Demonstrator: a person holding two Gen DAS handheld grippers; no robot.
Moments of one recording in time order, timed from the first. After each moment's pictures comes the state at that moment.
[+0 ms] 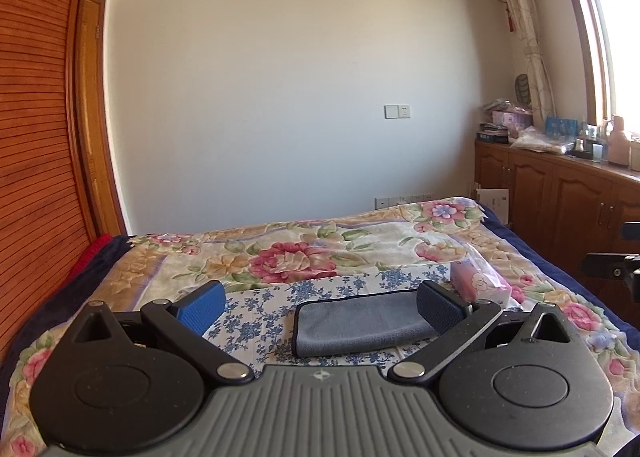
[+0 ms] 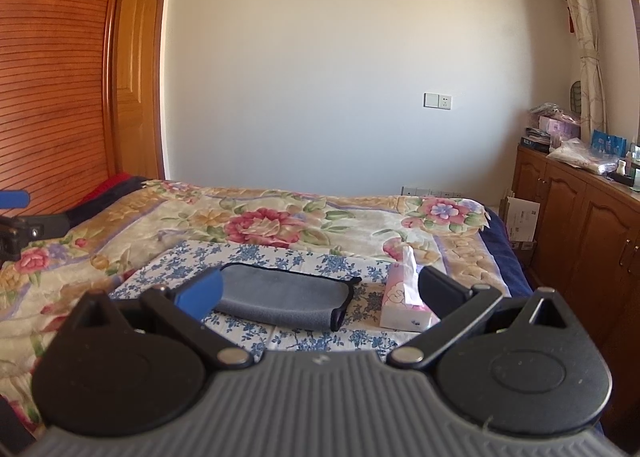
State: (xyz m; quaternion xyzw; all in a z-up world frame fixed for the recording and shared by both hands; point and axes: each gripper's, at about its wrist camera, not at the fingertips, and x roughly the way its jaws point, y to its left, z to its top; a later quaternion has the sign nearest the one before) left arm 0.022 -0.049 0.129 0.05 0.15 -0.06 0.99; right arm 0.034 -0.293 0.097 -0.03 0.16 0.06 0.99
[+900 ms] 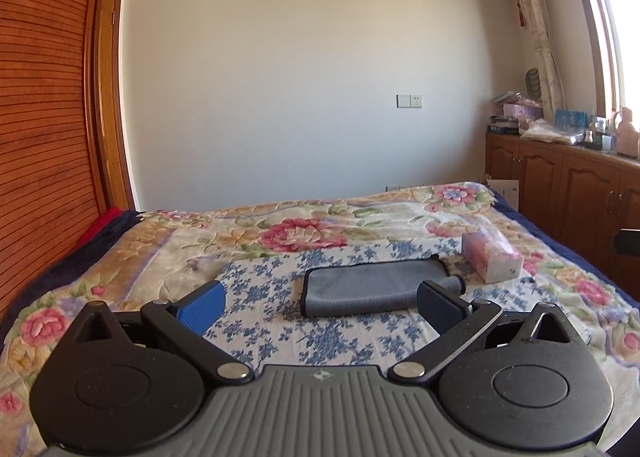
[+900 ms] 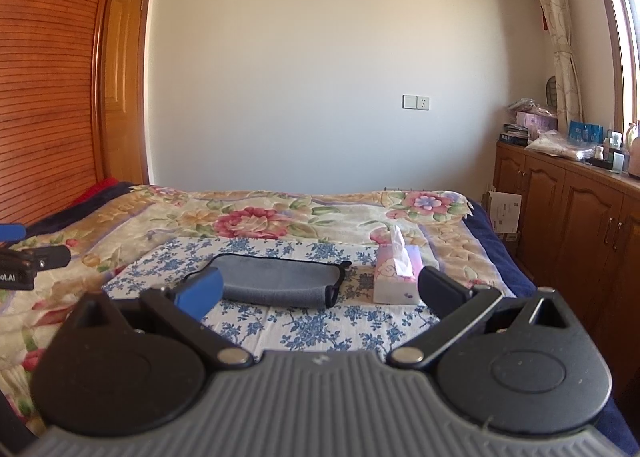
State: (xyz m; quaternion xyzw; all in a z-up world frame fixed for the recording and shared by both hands) left arm 0.001 -0.031 0.063 0.04 0.15 -0.04 0.99; right arm 0.002 -0.290 0.054 -0.01 0.14 0.03 0.99
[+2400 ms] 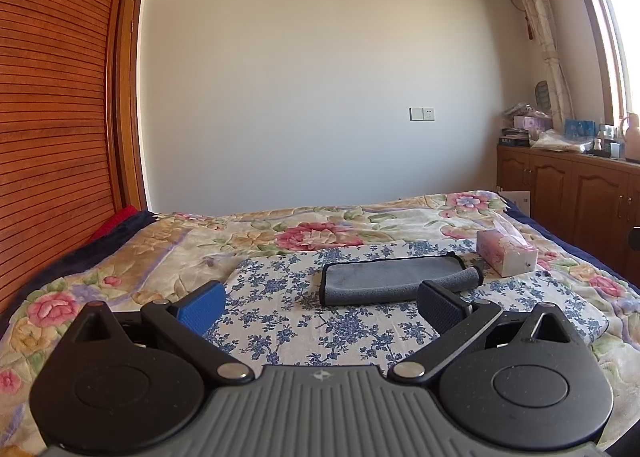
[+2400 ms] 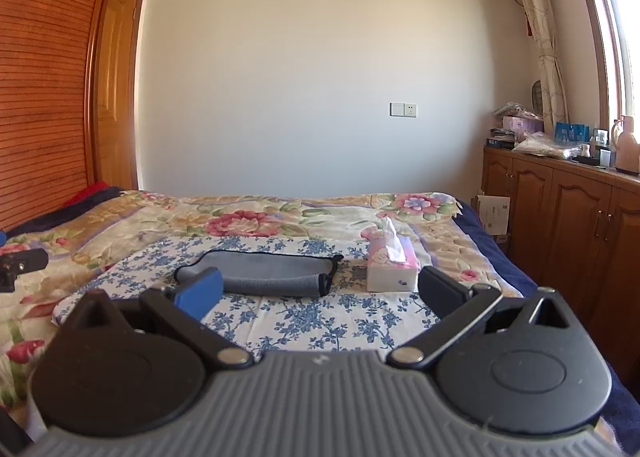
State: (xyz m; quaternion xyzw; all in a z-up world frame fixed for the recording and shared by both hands) left arm -0.020 -0.012 0.023 0.04 0.12 -0.03 0.99; right arm -0.012 -0.289 0.026 -0.01 0.11 0.01 0.99
